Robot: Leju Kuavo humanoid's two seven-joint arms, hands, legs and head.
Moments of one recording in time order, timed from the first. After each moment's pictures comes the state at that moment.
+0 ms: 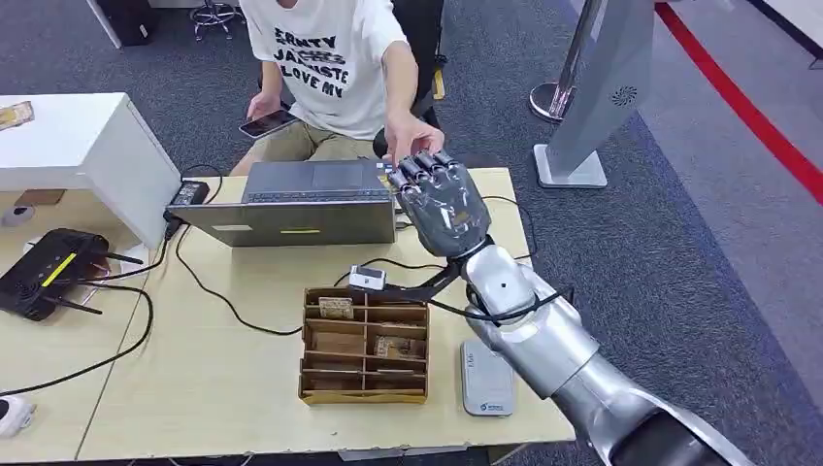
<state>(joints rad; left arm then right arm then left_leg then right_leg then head) -0.06 -0.17 1.02 -0.19 -1.33 -0.09 0.12 -0.66 0.01 0.72 -1.19 1.36 -0.48 0.06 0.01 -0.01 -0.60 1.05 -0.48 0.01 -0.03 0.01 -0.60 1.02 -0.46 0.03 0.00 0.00</state>
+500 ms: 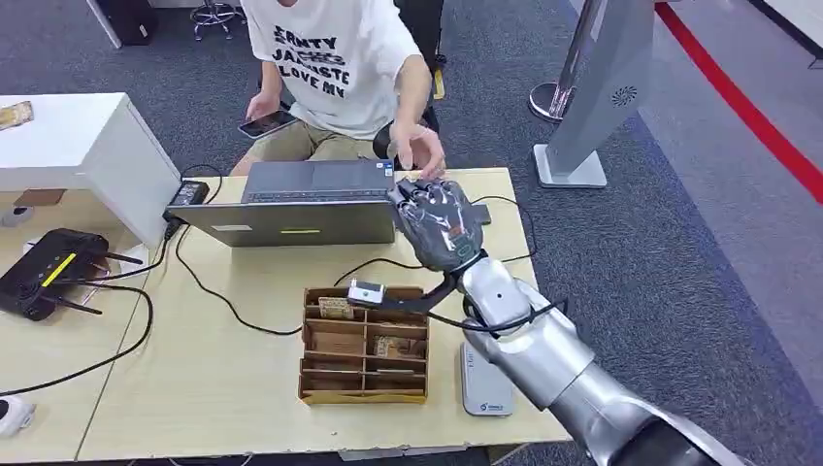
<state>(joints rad) -0.06 -0.17 1.02 -0.19 -1.32 -0.09 0.12 -0.63 0.01 0.74 -1.17 1.27 -0.46 0.04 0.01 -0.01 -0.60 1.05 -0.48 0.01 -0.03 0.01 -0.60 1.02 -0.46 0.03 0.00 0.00</state>
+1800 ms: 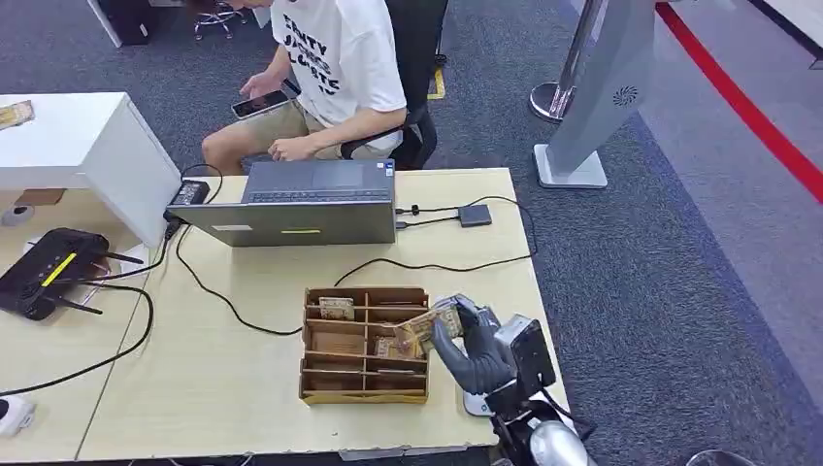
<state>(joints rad) -0.05 -0.20 1.15 -0.19 -1.16 -0.04 0.11 0.00 -0.07 0.56 -1.66 -0.19 -0.06 -0.25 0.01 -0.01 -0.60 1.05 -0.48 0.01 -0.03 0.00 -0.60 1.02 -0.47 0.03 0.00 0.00</state>
